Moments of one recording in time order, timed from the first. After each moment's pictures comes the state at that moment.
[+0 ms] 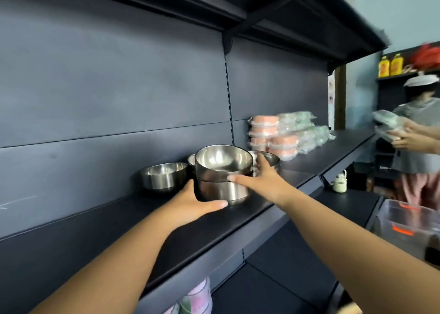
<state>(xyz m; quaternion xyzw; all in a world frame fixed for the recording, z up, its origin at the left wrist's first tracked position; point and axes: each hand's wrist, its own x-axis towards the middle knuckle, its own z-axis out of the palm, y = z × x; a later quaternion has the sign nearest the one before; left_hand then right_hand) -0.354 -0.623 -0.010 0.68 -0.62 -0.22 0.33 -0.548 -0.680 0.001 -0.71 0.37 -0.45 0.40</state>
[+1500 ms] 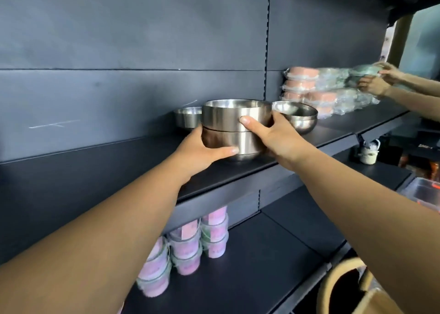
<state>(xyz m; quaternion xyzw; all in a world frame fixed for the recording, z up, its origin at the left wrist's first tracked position) -0.338 -0.585 -0.031 0.58 -0.58 -0.24 0.52 -0.505 -0.642 -0.009 -0.70 0.32 -0.46 0.45</state>
